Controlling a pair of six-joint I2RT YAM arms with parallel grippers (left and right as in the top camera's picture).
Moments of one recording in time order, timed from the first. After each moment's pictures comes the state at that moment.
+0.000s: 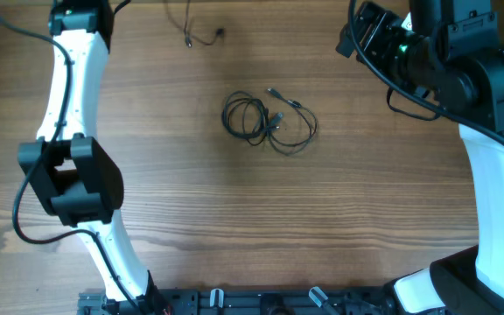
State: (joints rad) left arm 0.07 2.14 2.02 -0.06 0.32 -0.56; right arm 0.34 1.66 2.28 -1.46 0.08 0.73
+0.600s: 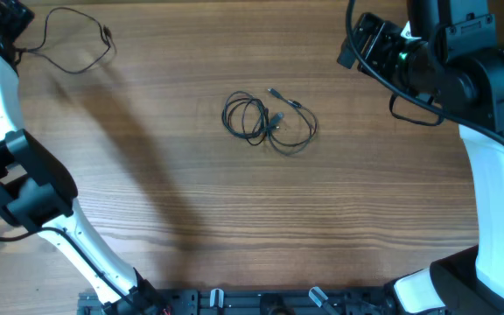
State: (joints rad) left arm 0.47 2.26 2.02 -0.33 0.03 -0.38; right arm 0.34 1.66 2.28 -1.53 0.08 0.70
